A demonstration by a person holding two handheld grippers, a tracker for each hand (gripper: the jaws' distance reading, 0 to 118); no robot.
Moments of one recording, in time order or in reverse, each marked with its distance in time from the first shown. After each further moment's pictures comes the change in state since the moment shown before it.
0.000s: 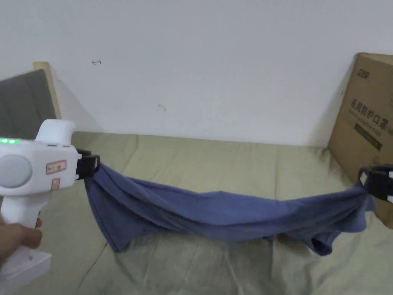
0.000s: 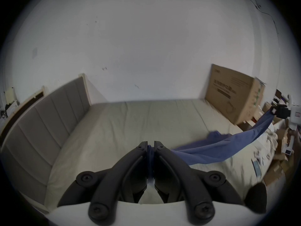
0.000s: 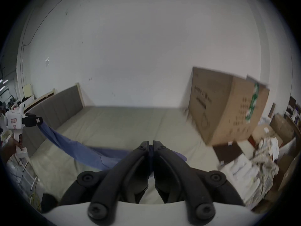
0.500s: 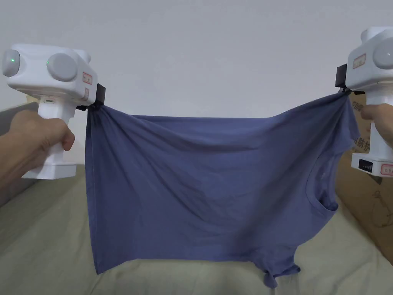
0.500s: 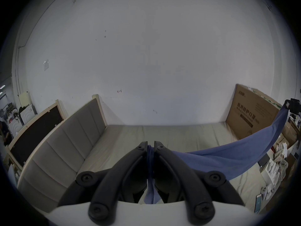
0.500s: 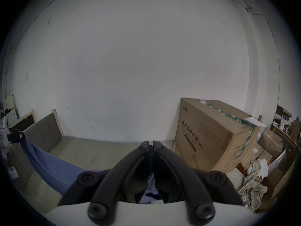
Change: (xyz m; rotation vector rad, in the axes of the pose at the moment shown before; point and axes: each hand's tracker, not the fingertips) left arm -0.010 0.227 -0.089 0.077 0.231 0.030; right arm -0.018 0.258 -0.119 0.180 -0.197 -0.012
